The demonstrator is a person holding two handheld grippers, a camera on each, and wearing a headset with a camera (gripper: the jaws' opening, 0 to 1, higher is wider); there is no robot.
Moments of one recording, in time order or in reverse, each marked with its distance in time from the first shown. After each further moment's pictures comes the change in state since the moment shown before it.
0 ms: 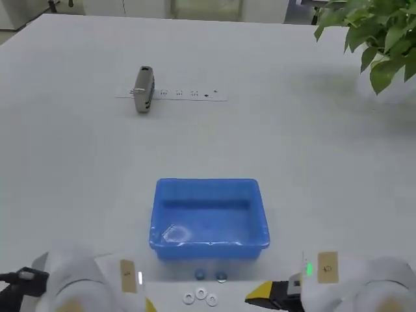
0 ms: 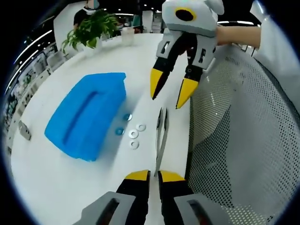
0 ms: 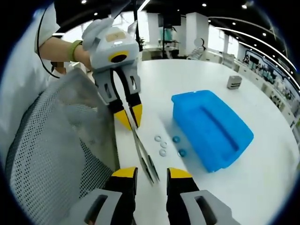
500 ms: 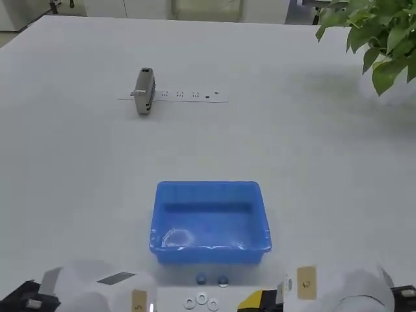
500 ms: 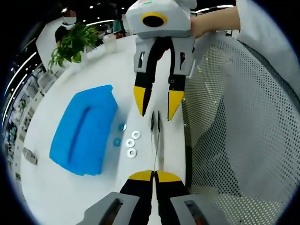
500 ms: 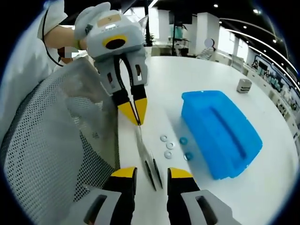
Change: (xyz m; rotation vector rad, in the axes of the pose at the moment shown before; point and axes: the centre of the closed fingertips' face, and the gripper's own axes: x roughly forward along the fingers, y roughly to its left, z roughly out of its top) left arm -0.013 0.000 0.013 0.165 -0.014 0.017; right arm 0.014 0.005 -0.002 -0.086 0.025 0.041
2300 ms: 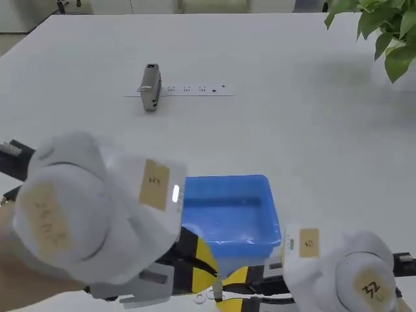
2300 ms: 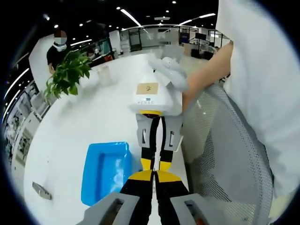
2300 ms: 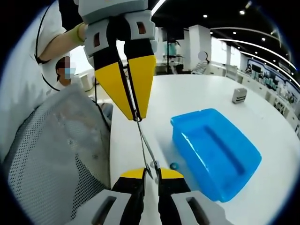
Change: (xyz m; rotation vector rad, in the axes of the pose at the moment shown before) left arm -0.049 0.030 0.094 0.095 -0.152 -0.087; right arm 0.007 -0.021 0.037 0.059 -0.183 -0.001
